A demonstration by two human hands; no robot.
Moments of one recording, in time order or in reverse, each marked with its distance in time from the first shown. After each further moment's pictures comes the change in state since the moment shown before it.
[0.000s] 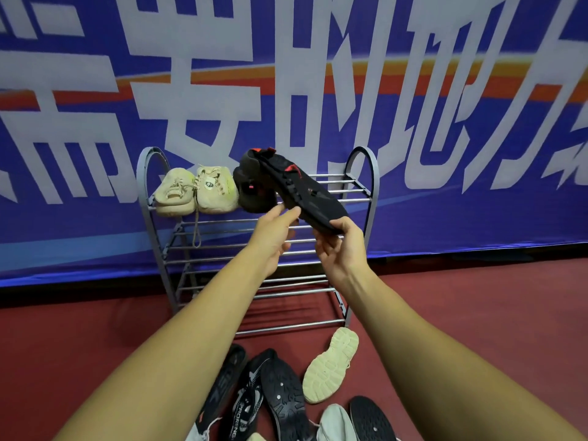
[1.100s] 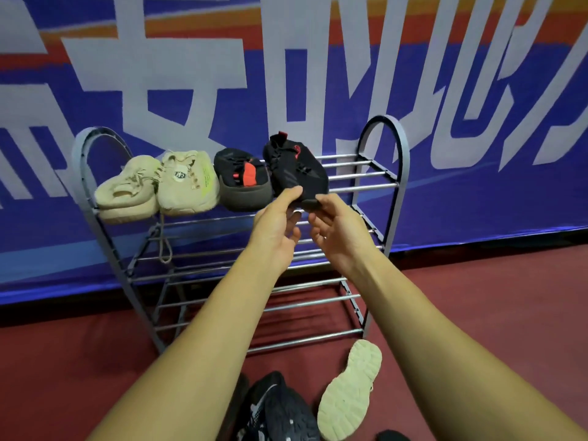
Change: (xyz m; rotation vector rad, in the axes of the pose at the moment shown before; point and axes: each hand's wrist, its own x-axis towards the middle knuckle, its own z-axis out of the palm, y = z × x) left_hand 0.110 -0.042 0.008 -0.403 0.026 -0.142; right_hand 0.129 0.022 0.001 -0.213 -0.173 -0.032
